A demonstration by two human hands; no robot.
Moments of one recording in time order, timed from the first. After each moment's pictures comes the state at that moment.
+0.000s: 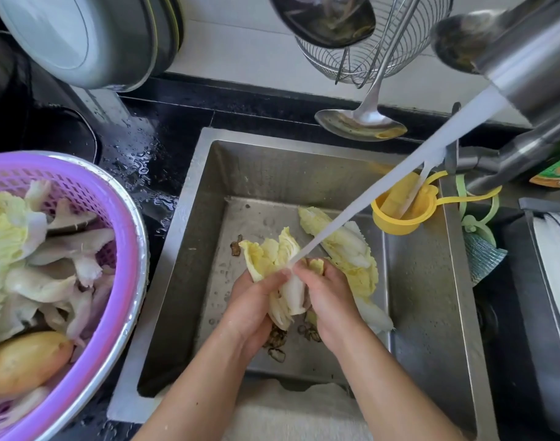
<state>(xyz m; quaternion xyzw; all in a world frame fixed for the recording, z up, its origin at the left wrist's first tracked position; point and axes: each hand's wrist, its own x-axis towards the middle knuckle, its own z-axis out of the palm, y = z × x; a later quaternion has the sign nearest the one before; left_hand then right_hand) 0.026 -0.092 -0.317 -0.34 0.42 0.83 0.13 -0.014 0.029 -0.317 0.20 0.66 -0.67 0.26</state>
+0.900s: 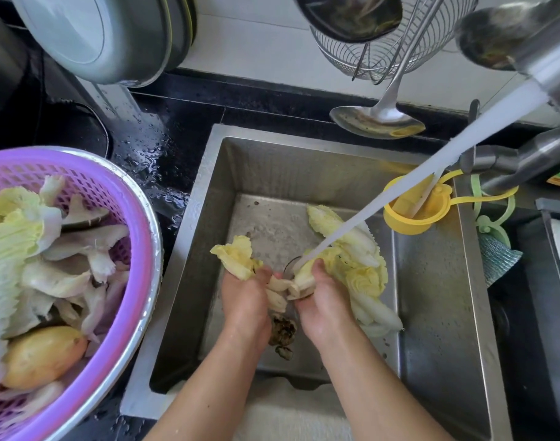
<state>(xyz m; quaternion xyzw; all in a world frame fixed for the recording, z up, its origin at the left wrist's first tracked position) 0.022 -0.093 -0.318 -0.44 0.43 0.79 -0.06 -0.015 -0.001 -0.337 0.41 0.39 -0.79 0.24</state>
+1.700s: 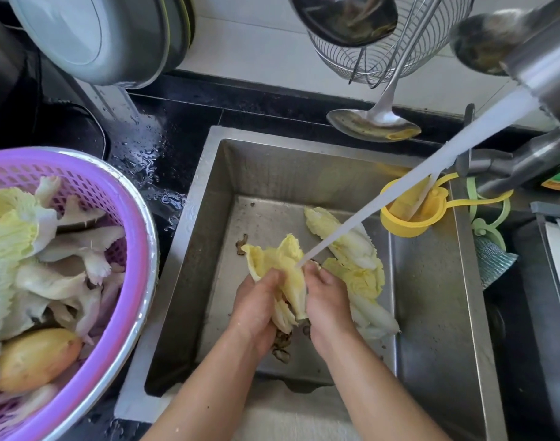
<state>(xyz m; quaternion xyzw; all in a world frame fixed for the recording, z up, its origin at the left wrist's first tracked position) 0.026 -0.089 -0.321 -0.42 0.41 0.80 0.10 -0.004 0.008 -0.325 0.27 0.68 -0.64 0.24</state>
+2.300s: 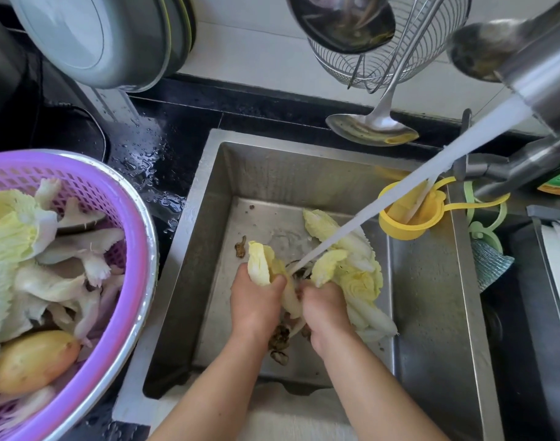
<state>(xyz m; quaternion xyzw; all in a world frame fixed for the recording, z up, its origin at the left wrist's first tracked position) 0.023 -0.088 -0.324 -0.43 0.65 0.63 0.03 -0.007 0.006 -0.333 0.33 0.72 -0.54 0.28</state>
